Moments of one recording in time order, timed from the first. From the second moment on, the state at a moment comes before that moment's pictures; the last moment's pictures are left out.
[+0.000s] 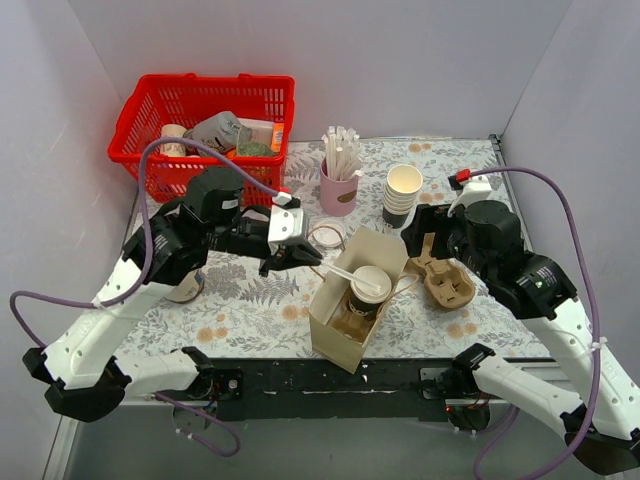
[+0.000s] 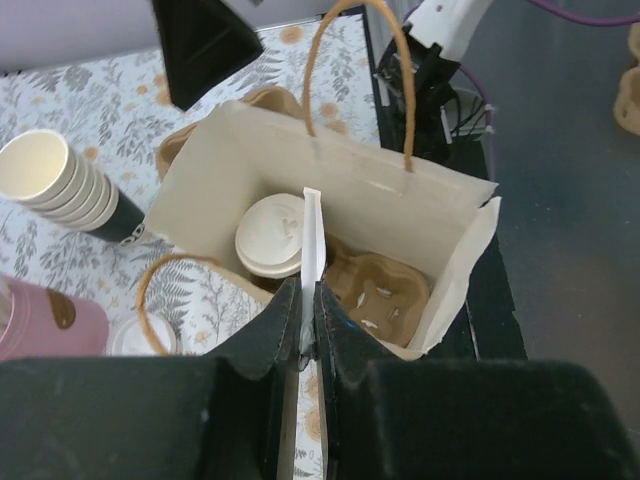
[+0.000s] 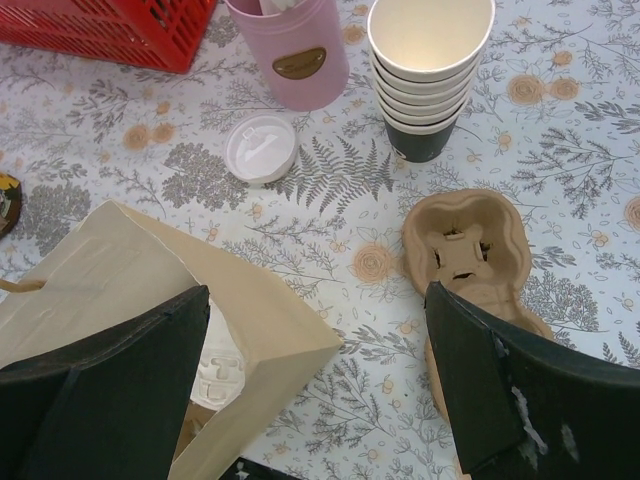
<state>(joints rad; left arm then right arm) -0.76 1.12 1.54 -0.86 0.75 0.46 0.63 0.82 1.16 -0.79 0.21 0.33</state>
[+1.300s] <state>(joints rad) -0.97 1.31 1.69 -1.30 0.76 1.21 0.63 0.94 1.16 -0.82 0.22 0.38</state>
